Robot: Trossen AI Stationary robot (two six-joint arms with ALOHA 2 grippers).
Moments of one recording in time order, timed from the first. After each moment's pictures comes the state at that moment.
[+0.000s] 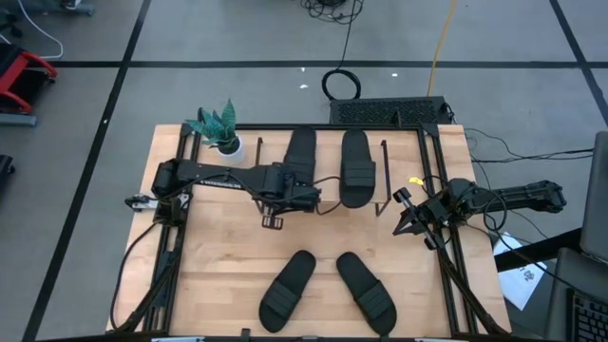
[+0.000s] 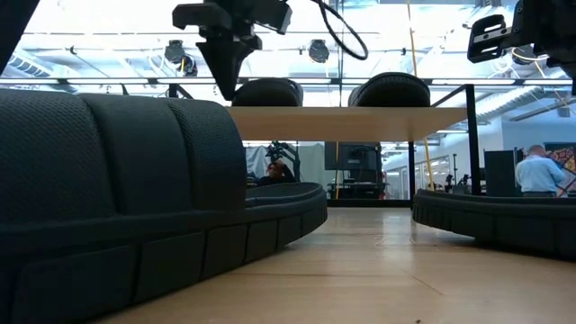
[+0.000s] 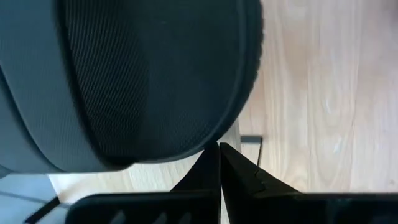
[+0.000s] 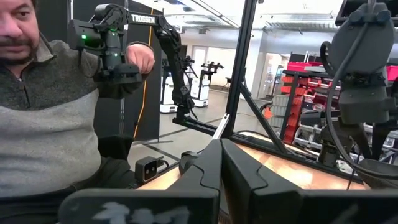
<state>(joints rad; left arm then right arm) -0.07 1.95 1.87 -1.47 -0.32 0.07 0.06 0.29 0.12 0.42 -0.52 -0.04</state>
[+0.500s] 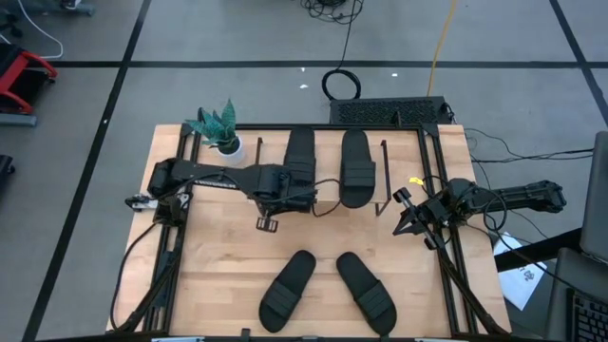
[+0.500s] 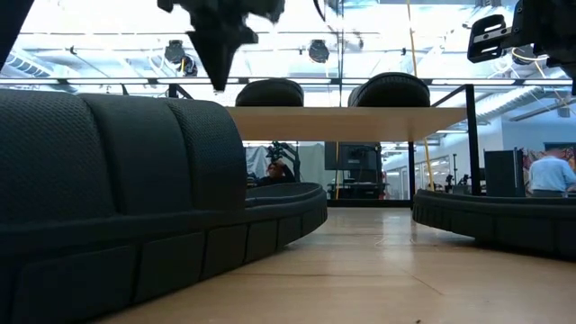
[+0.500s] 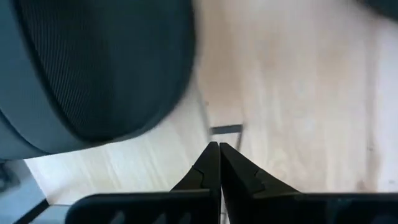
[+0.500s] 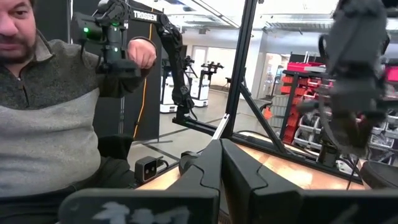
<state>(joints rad) -0.11 1.90 1.87 -1.51 -0.24 0.12 0.06 0.29 0.12 0.42 -0.52 -0.04</state>
